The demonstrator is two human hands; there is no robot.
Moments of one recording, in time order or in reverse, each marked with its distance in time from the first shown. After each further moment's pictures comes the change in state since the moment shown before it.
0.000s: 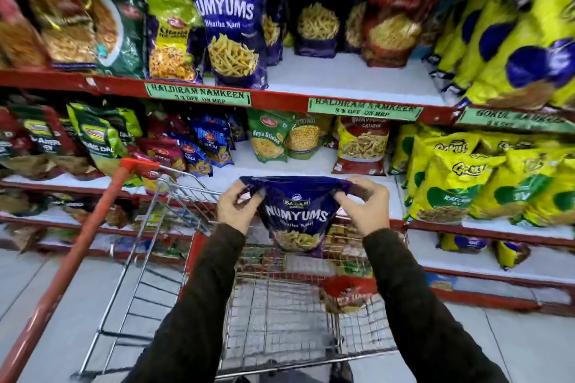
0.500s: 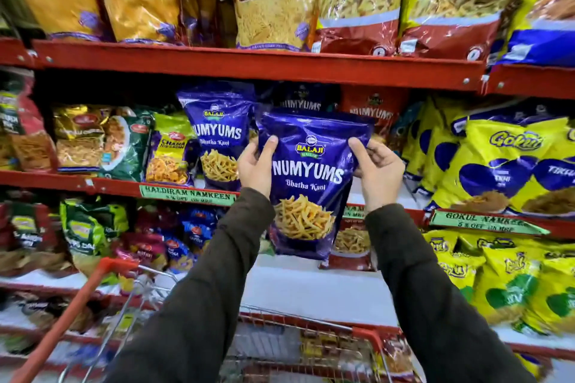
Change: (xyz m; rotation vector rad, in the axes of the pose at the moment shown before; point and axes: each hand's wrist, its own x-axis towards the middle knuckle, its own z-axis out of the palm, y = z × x) left_hand 0.113 0.227 0.091 -0.600 0.082 0.151; right_hand 0.164 -0.158 -0.041 0.529 0.239 -0.224
